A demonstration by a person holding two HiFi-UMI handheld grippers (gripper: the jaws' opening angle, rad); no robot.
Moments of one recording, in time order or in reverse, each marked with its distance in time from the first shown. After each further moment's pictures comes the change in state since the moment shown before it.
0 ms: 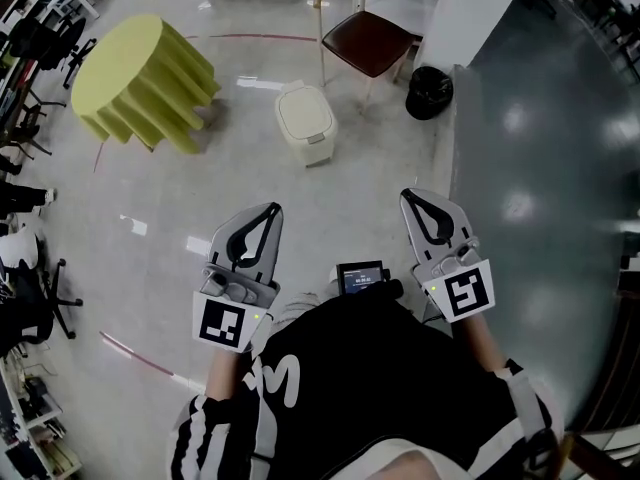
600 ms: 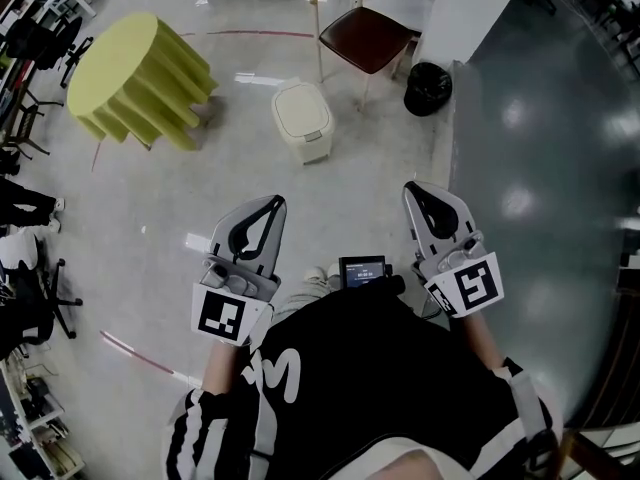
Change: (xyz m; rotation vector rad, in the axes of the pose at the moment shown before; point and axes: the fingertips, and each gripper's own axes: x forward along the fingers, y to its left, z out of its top) left arm 0.010 -0.003 -0.002 -0.009 0.008 -0.037; right arm -0.002 -0.010 0.004 0.146 -0.029 -0.010
